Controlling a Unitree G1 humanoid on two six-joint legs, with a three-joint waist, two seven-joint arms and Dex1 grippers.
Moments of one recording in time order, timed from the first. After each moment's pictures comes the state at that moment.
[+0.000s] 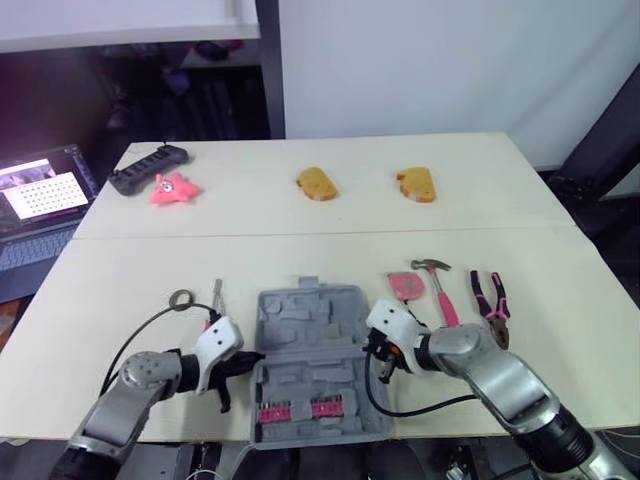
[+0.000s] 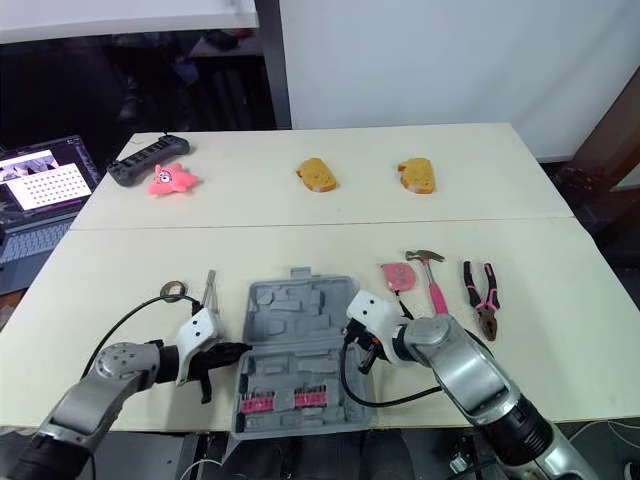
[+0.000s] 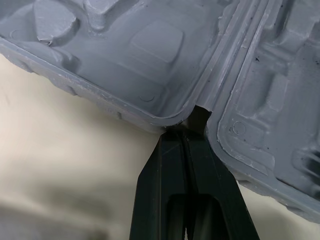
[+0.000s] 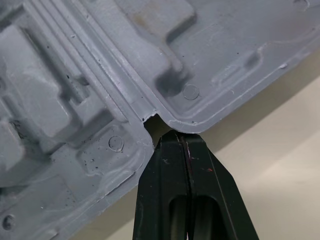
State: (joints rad) left arm 0.06 0.65 -0.14 -0.11 -0.19 0.30 -0.95; right arm -0.21 -0.61 0.39 -0.50 0.08 1.11 0.70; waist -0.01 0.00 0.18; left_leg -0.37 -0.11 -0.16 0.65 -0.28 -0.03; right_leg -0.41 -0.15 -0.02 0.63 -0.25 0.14
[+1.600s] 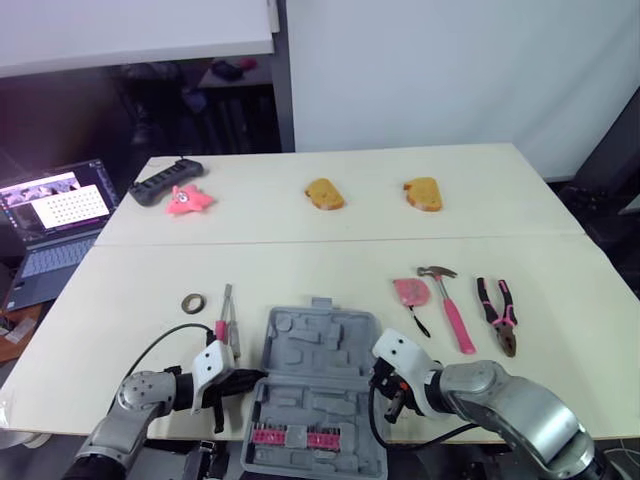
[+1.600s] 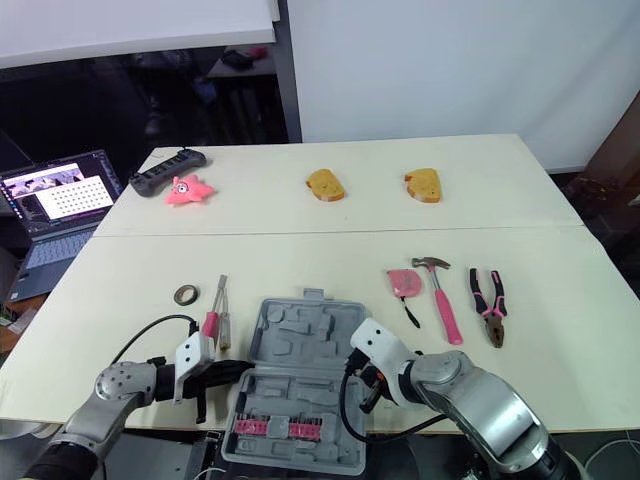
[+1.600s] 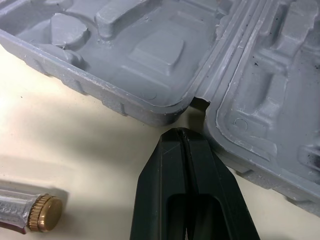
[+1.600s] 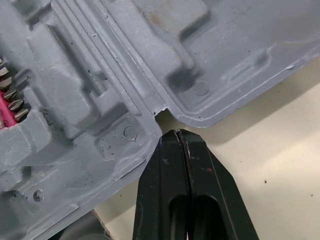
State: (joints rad) left arm 0.01 0.59 -0.18 0.36 -0.21 -0.24 -1.09; right arm -0.10 -0.65 0.35 -0.72 0.29 1.36 0.48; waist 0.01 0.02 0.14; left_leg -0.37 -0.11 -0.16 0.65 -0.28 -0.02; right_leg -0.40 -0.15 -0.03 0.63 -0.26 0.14
